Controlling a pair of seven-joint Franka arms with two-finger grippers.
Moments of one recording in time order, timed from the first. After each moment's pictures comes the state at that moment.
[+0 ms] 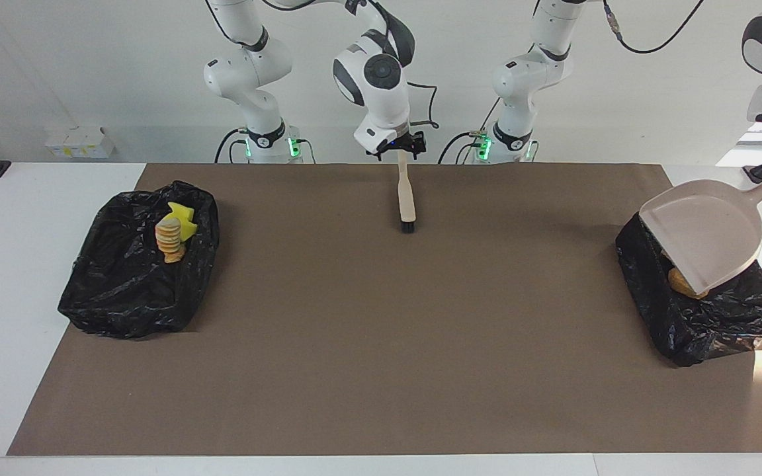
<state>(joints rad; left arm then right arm) 0.40 0.09 -0.16 -1.53 0.39 1.69 1.61 0.53 -0.12 0.22 -2.17 0.35 1.92 0.69</state>
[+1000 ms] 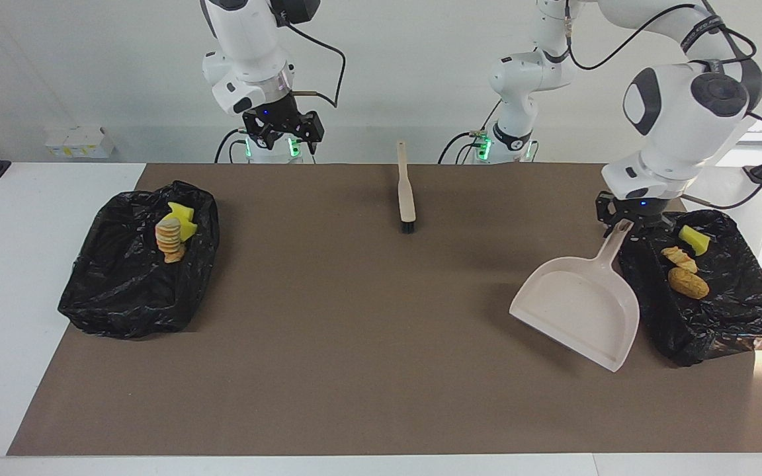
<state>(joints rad) 0.04 0.11 -0.18 -1.75 0.09 1.85 0.46 0.07 -0.22 0.20 -1.89 0.13 1.56 0.47</state>
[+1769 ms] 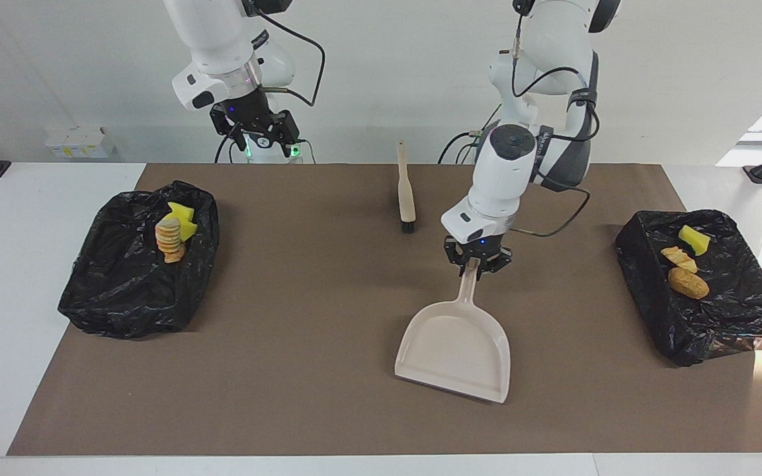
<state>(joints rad) -0.35 0.31 -0.18 -1.76 0.08 2.20 -0.26 0.02 -0.14 0.19 -1.72 0.11 1.50 0.45</state>
